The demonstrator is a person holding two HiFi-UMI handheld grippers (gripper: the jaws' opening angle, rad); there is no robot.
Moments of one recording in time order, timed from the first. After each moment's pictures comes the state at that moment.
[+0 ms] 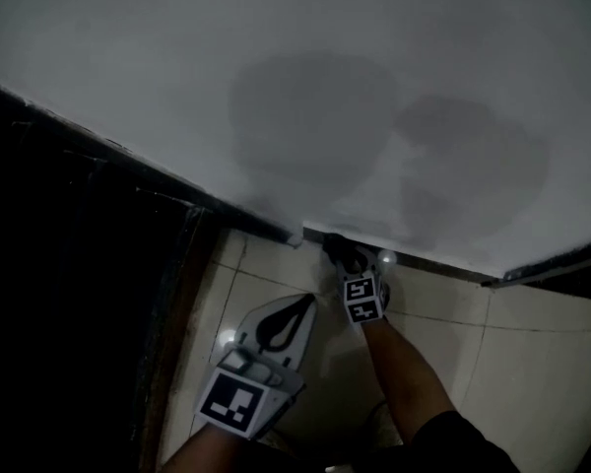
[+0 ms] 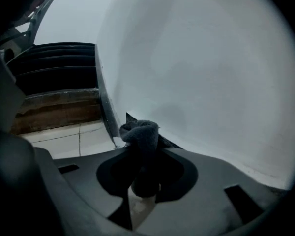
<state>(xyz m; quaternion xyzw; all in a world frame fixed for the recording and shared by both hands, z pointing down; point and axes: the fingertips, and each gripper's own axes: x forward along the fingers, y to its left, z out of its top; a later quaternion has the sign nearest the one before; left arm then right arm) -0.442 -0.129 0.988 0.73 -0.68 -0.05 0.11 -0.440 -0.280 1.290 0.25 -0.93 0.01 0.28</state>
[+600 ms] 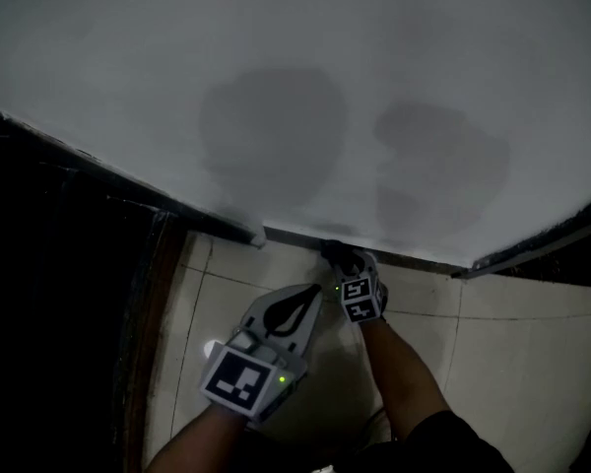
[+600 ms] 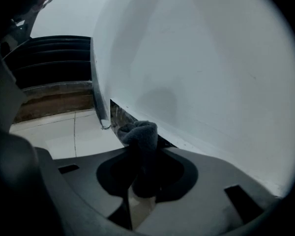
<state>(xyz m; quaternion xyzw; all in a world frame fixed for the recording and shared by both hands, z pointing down) -0.372 -0.170 0.987 0.78 -0.62 -0.05 0.12 -0.349 -0.312 1.292 0.28 -0.90 0.00 0.32</state>
